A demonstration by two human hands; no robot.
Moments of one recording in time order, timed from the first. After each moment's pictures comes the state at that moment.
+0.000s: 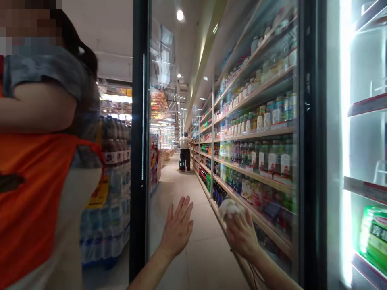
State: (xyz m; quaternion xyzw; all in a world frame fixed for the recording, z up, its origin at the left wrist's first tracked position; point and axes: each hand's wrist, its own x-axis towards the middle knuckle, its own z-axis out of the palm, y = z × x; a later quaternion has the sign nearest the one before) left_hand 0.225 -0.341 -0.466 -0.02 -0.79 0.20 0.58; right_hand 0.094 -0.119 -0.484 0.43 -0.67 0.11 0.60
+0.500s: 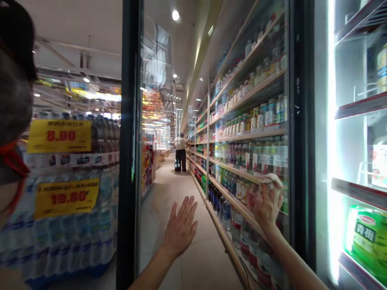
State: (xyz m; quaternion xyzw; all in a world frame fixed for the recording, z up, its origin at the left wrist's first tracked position) left_hand 0.201 -0.315 -0.461 -0.04 -0.80 0.18 0.57; right_hand 0.032 -0.075 -0.443 0.14 -0.70 0.27 0.64
